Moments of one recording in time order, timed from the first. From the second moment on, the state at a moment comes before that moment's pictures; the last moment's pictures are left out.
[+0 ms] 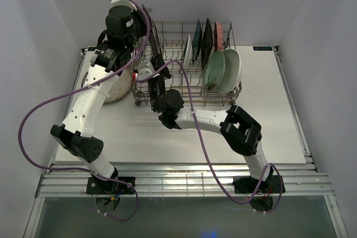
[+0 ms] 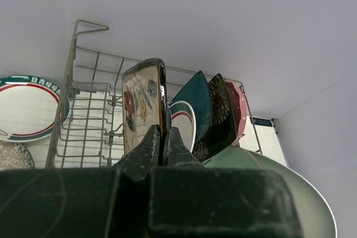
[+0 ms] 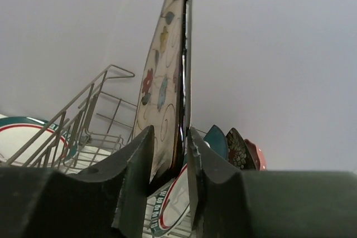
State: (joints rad) left arm -0.45 1.64 2.02 -0.43 -0.28 -0.40; right arm 1.13 2.04 1.52 1.24 0.80 -0.99
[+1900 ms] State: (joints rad) left arm -0.45 1.09 1.55 -0.07 -0.20 -0.09; right arm 0.92 2.04 1.71 1.10 0.97 -0.68
